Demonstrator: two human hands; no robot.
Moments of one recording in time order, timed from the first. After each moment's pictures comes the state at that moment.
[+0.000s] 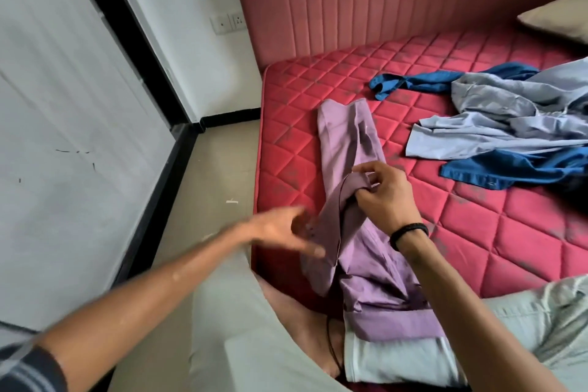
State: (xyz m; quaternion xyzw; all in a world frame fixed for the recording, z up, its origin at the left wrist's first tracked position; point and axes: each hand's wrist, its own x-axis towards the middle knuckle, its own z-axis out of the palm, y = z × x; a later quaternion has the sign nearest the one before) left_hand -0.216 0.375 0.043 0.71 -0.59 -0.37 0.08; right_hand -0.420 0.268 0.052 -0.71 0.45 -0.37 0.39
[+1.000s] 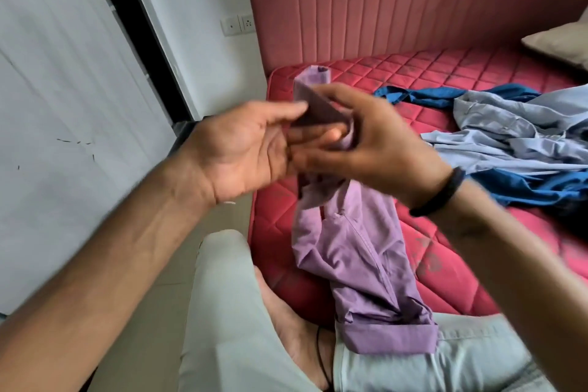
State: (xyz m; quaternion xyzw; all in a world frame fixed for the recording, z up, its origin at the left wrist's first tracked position) left_hand -0.264 0.399 0.237 0.47 -0.33 -0.60 0.56; right_hand -0.416 0.291 0.203 -0.84 0.09 -0.31 0.44
